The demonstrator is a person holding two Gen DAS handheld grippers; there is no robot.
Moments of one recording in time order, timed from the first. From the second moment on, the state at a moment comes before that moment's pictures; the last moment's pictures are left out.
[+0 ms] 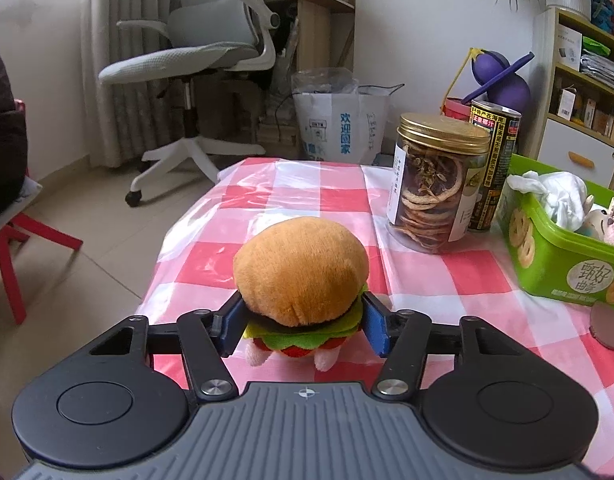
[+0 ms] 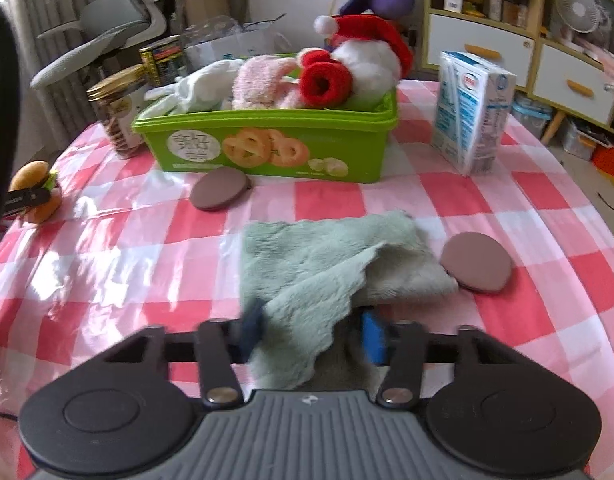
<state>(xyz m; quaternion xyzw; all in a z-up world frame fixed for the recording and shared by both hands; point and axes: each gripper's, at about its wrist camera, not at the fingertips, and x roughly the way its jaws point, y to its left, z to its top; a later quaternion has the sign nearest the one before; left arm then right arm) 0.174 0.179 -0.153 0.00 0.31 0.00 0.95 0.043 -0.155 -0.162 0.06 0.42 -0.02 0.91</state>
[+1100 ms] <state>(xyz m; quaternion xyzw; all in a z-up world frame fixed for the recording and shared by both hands) 0.130 0.094 -0.086 -0.03 0.35 -0.14 0.93 0.055 -0.187 -0.073 0.24 0.34 0.07 0.91</state>
